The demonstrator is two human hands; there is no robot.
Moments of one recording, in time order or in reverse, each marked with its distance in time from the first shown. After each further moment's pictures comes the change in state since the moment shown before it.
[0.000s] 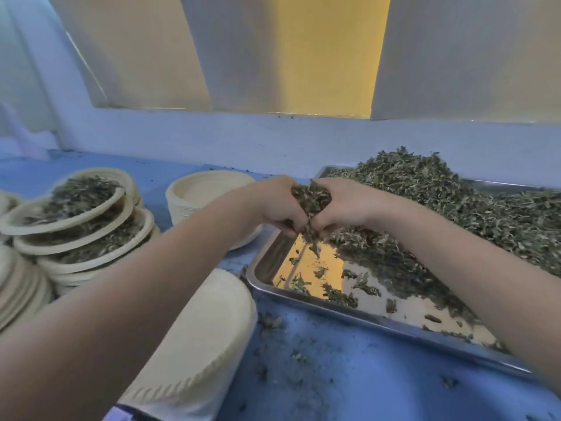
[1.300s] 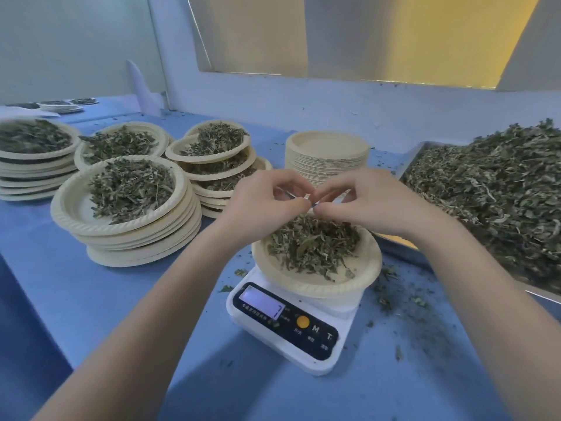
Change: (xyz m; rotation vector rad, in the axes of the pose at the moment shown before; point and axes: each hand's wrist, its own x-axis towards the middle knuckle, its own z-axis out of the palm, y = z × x) left_hand -0.158 -0.136 -0.039 -0.031 0.559 0.144; right_hand -0.024 -0.069 0.139 -0.311 -0.005 -0.349
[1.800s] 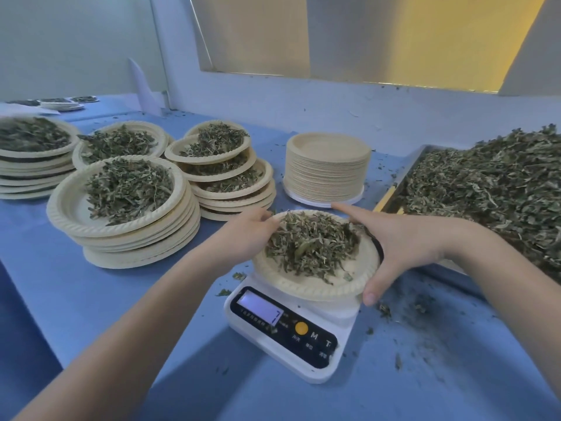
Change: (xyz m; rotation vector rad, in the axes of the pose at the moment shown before) left_hand -0.005 -0.029 0.004 0.043 -0.167 -0.457; right_hand -0.016 0.035 -0.013 -0.197 -0.588 0.104
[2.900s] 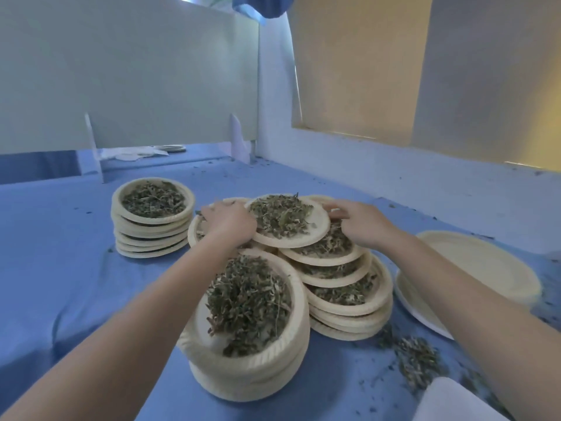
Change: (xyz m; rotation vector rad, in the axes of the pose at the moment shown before) left_hand 0.113 -0.051 -0.223 0.615 0.510 -0.326; right_hand 0.244 -0.137 -0.112 0.161 0.530 -0.093
